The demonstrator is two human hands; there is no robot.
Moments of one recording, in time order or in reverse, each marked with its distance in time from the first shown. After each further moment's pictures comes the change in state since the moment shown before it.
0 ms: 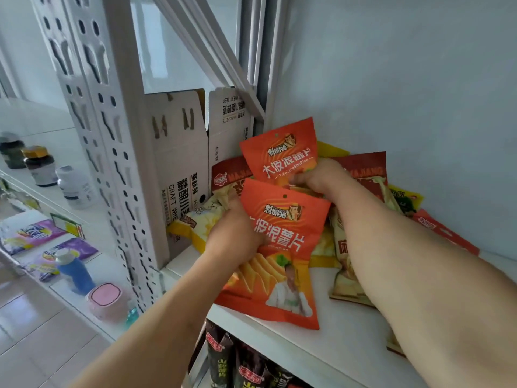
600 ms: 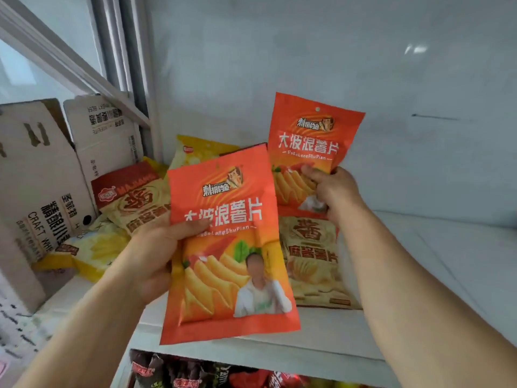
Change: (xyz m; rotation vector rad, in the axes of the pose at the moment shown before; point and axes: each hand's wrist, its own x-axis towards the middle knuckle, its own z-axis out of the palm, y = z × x) left_hand -0.067 0.056 -0.005 -1.180 -0.563 -0.122; right_hand -0.114 0.141 -0.120 0.825 0.431 0.086
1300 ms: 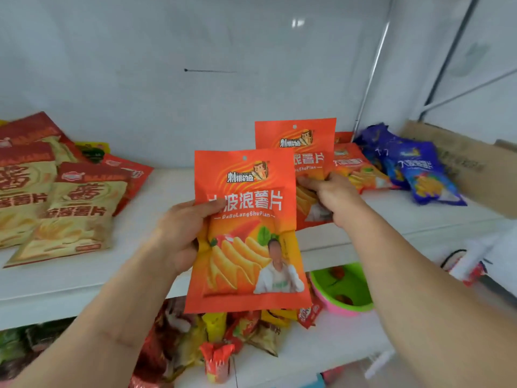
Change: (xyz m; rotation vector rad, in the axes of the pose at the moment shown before) left_hand -0.067 -0.203 0.357 0.153 -0.255 -0.207; right_hand -0.082 0.063 -0.455 -0.174 0.267 0.059
